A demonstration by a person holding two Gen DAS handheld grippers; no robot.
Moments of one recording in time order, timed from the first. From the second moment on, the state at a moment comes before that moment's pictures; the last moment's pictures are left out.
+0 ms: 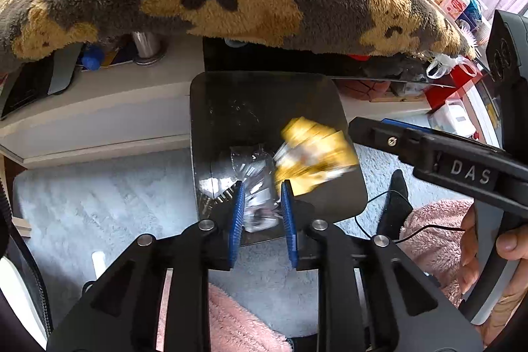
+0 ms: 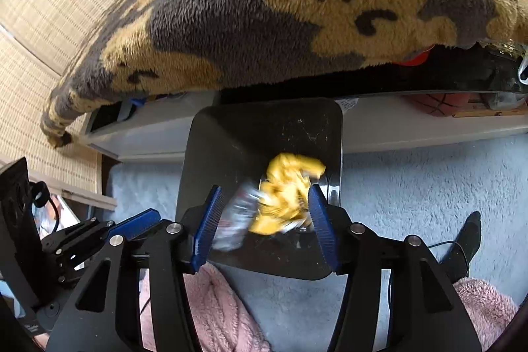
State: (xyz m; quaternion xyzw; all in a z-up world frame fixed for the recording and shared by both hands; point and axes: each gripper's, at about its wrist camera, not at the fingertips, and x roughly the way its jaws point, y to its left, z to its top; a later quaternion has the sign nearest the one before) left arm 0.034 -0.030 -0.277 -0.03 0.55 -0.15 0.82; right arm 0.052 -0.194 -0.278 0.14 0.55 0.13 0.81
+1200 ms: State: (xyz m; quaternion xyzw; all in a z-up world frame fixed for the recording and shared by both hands) left arm 0.135 0.003 -0.155 -0.03 0.43 -0.13 0.89; right arm 0.159 -0.233 -0.156 0.16 0.42 0.08 0.89
